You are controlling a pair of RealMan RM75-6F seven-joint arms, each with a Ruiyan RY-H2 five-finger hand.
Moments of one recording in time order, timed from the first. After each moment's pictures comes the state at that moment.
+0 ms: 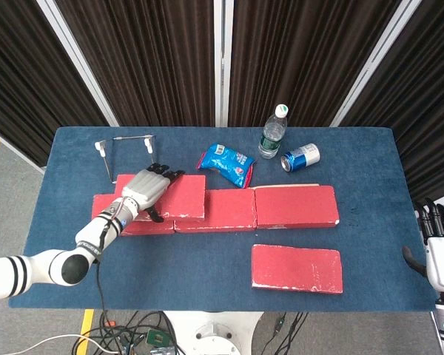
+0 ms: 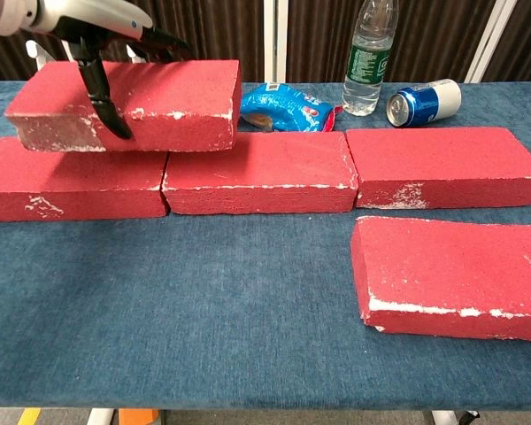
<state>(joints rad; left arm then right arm) -1.14 -1.12 -0.13 -1.78 0.52 0.63 0.53 0.07 -1.09 0.12 -1.63 -1.45 1.53 -0.13</state>
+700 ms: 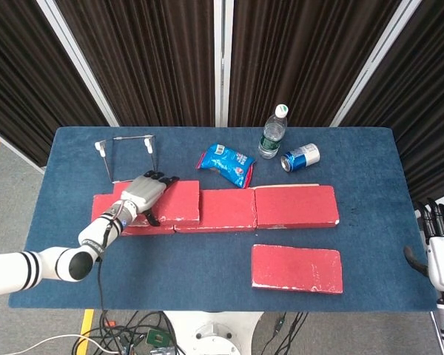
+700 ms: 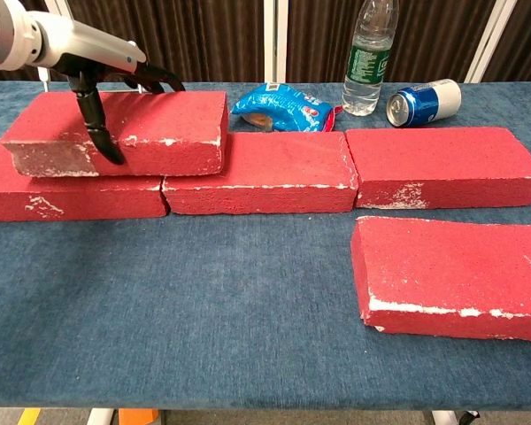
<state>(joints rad) -1.18 -1.17 -0.02 -1.71 0.52 0.62 0.43 0.07 -1.09 0.12 -1.63 -1.45 1.53 -0.13</state>
